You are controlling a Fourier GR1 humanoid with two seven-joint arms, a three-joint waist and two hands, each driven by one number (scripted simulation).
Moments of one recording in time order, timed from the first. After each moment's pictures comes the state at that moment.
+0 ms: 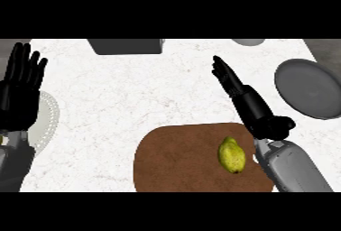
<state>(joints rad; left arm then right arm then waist) -0.27 0.42 0.03 -1.52 0.41 0.23 -0.04 -0.39 -0.26 0.34 -1.56 -0.17 -0.07 0.01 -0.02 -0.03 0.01</state>
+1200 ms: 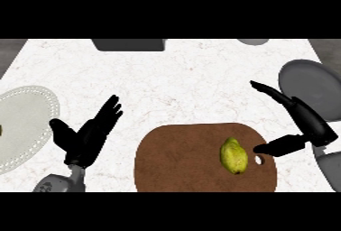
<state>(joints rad) -0.10 0.27 -0.28 -1.52 0.39 0.11 0.16 -0.25 -0.58 0.24 -1.45 0.05 0.12 -0.23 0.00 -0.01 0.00</state>
